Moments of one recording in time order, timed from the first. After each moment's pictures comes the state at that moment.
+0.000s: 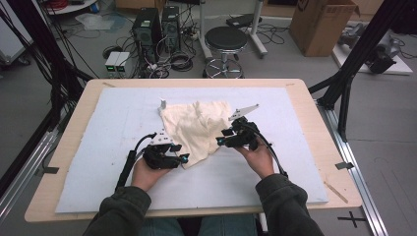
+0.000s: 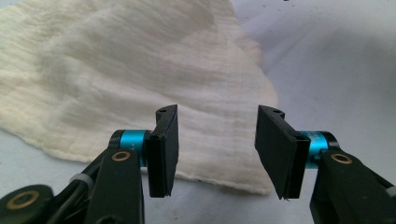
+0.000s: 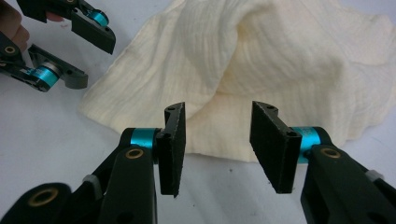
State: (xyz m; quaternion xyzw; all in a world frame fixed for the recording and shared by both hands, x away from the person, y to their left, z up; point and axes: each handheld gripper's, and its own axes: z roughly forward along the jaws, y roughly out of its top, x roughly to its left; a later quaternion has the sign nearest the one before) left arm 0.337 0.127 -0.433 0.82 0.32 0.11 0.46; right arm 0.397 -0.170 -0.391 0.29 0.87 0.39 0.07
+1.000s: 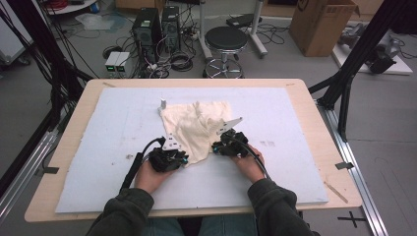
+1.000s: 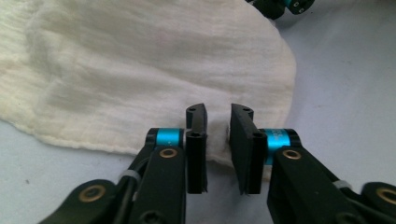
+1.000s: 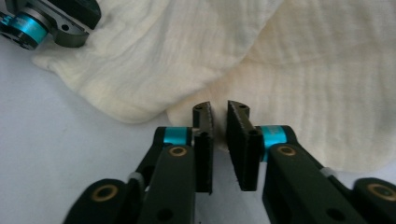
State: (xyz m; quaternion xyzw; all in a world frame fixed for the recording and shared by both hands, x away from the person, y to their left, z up) left arm 0.334 0.110 -0.443 0.85 0.31 0.15 0.39; right arm 0.392 -0.143 -0.434 0.25 0.90 0.34 0.10
